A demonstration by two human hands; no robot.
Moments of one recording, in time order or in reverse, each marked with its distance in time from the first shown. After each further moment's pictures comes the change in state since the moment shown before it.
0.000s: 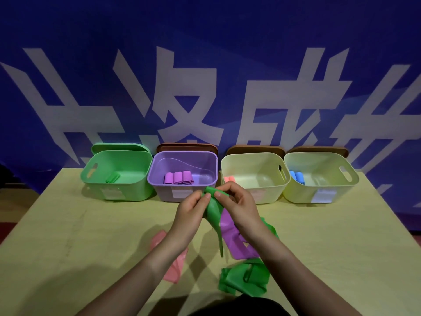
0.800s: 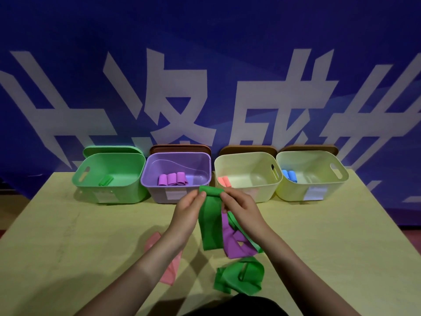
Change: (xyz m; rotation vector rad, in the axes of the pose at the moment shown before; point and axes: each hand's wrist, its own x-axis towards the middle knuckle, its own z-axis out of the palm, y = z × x) left_hand 0.005 -0.006 0.009 -0.034 -0.020 -0.054; right_hand -0.014 -0.008 -0.027 -0.246 -0.083 -0.058
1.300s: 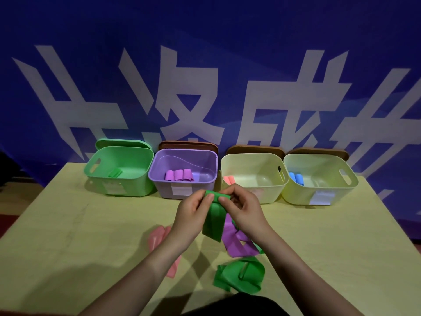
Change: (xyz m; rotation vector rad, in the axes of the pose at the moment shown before) left_hand -0.018 -0.005 0.002 0.174 0.018 0.222; right_hand -0.003 0.002 0.006 -0.035 0.030 -0.055
